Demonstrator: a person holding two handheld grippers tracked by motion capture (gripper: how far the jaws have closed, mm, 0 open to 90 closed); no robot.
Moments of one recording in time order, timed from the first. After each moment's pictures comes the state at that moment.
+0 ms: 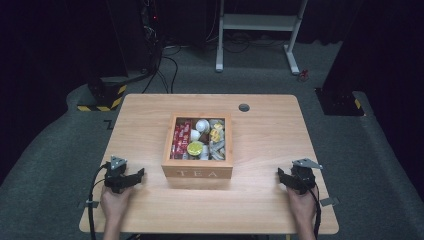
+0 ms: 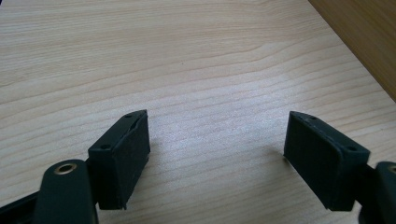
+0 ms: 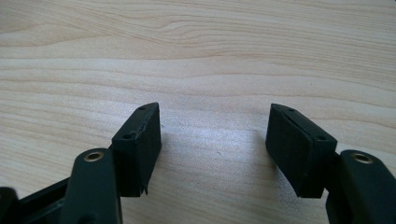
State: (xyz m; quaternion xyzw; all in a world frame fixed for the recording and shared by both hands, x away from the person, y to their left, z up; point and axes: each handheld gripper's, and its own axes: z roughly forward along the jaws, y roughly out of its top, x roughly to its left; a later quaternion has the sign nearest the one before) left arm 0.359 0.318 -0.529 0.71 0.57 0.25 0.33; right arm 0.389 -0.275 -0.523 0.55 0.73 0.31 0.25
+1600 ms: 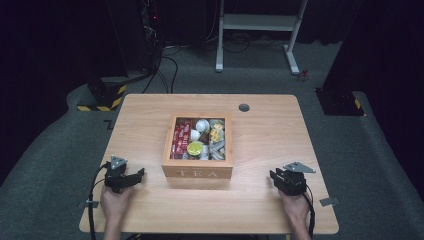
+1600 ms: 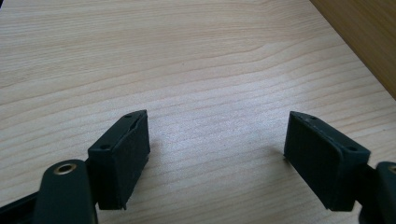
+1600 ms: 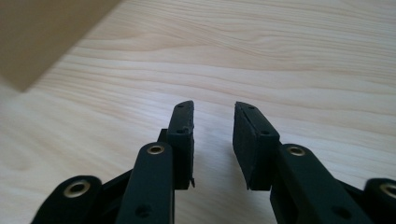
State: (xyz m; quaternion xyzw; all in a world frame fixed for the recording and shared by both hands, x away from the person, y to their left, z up) left arm 0.359 0.317 -0.529 0.71 0.57 0.25 0.32; right arm 0.371 -0.246 -0.516 0.50 0.76 0.37 0.20
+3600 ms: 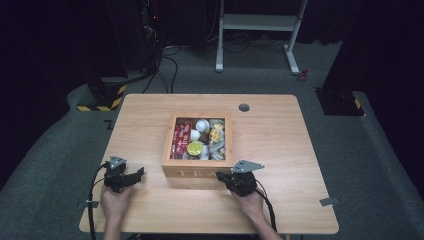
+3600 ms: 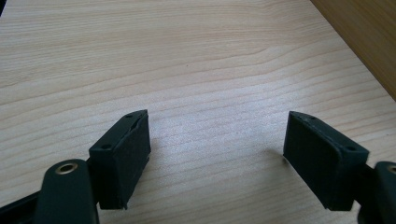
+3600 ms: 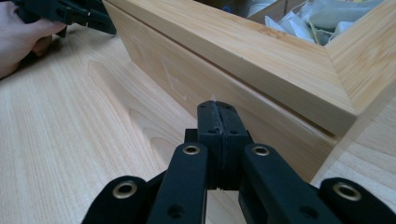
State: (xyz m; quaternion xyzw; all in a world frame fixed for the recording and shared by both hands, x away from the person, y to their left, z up) left arm 0.360 0.319 -0.529 0.70 0.58 0.25 0.33; right arm 0.367 -0.106 -0.500 0.32 0.82 0.47 0.08
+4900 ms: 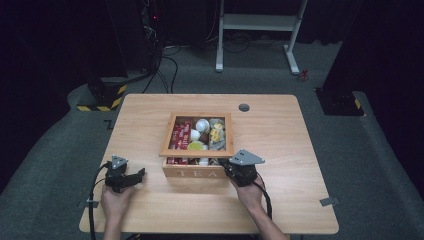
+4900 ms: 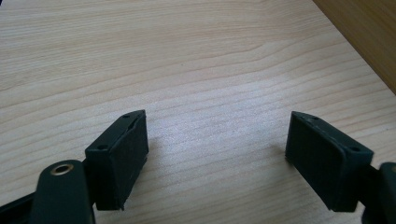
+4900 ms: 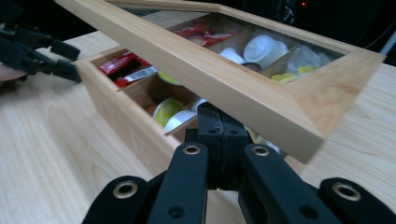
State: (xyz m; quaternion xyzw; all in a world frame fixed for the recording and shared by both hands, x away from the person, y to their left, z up) left arm 0.361 0.316 -0.529 0.71 0.57 0.25 0.32; right arm 0.375 -0.099 -0.455 0.31 0.79 0.49 0.20
